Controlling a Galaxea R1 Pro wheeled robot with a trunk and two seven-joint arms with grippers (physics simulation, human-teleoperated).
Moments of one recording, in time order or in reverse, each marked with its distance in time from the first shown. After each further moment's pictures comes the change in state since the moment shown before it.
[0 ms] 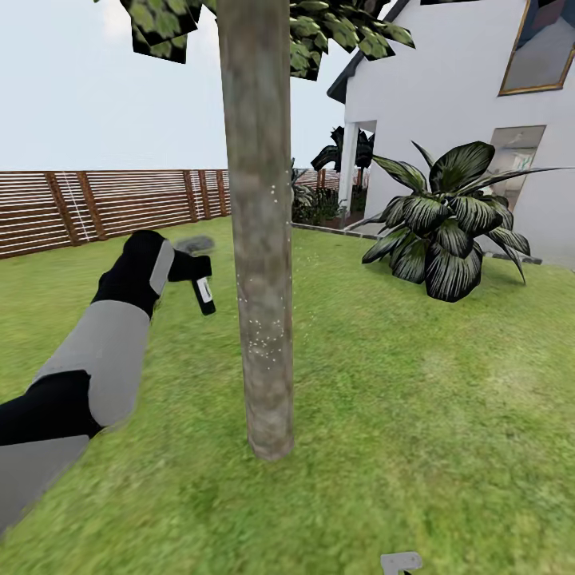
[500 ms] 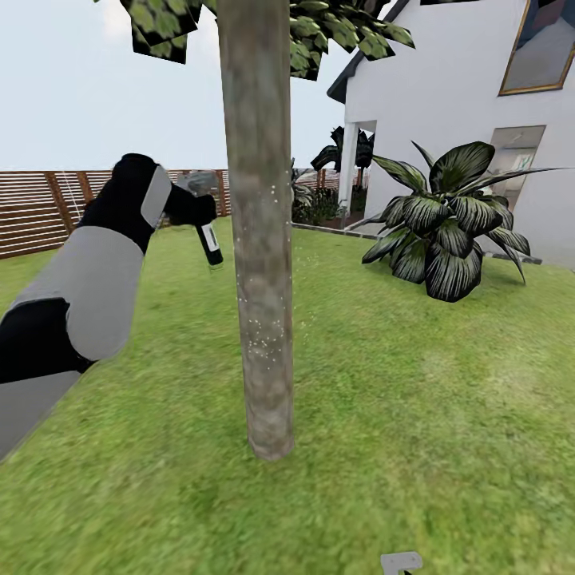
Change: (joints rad) left arm -0.292 -0.028 -0.001 0.152 0.000 0.007 -0.004; right arm 0.000 0.000 0.000 -0.001 0.000 0.000 0.000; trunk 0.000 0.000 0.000
